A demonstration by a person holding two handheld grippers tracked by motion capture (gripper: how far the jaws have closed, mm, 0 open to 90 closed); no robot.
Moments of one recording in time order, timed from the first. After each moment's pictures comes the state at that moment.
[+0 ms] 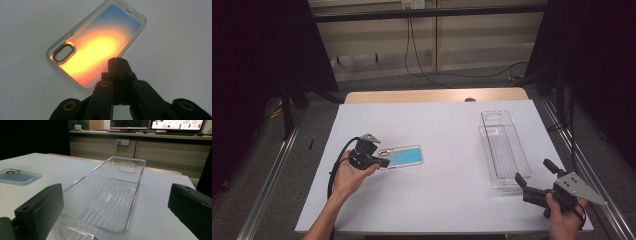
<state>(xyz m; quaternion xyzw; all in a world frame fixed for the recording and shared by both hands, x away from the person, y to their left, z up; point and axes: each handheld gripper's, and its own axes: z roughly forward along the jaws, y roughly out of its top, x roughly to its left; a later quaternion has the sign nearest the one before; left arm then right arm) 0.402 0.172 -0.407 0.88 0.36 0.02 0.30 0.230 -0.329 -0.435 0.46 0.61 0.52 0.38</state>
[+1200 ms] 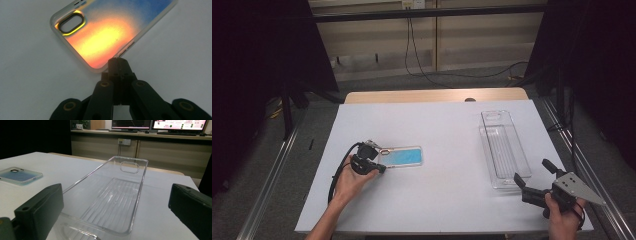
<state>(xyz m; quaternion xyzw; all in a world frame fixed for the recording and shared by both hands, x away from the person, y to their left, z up) 0.403 0.175 -0.431 0.89 0.38 0.04 0.25 0.231 -0.326 -0.435 0.45 0.62 0.52 0.38</state>
